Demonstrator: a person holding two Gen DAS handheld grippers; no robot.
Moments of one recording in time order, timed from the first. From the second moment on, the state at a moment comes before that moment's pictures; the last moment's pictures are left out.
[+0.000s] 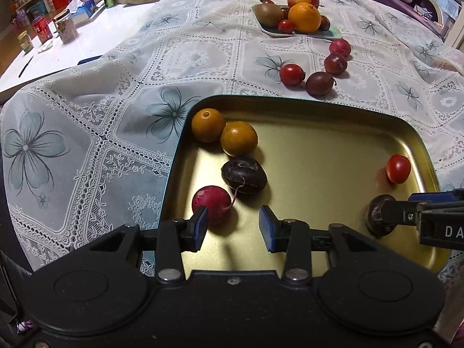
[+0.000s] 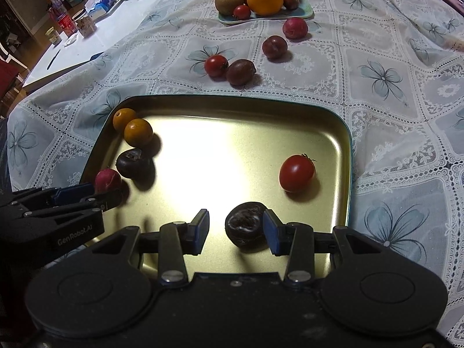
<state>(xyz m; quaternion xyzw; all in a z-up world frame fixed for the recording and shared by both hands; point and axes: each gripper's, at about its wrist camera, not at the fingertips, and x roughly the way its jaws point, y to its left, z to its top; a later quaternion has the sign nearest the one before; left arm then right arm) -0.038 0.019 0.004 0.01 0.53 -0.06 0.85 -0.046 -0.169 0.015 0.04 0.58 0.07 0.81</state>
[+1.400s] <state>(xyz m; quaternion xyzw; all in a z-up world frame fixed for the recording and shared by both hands) 0.020 0.007 0.028 0.03 0.49 -0.07 0.87 -0.008 -0.185 0.020 0.07 0.56 0.07 0.82</state>
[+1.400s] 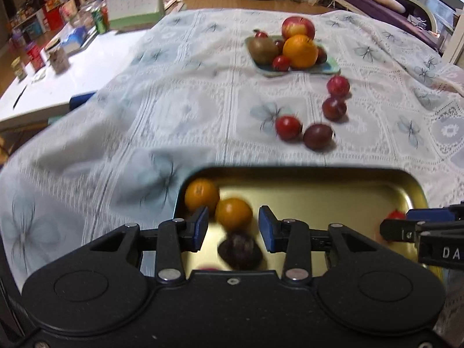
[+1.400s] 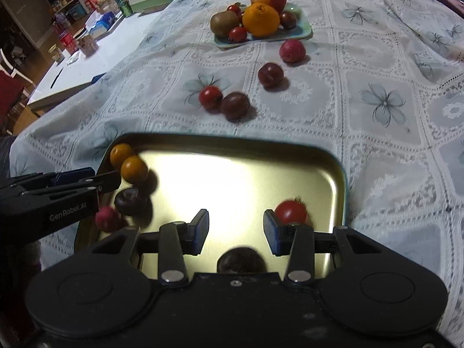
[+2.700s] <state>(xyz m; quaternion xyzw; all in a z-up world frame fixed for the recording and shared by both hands) 0.207 -0.037 -0.010 0.01 0.52 -0.09 0.85 0.229 -0.225 -0.035 0.08 0.54 -0.03 0.84</state>
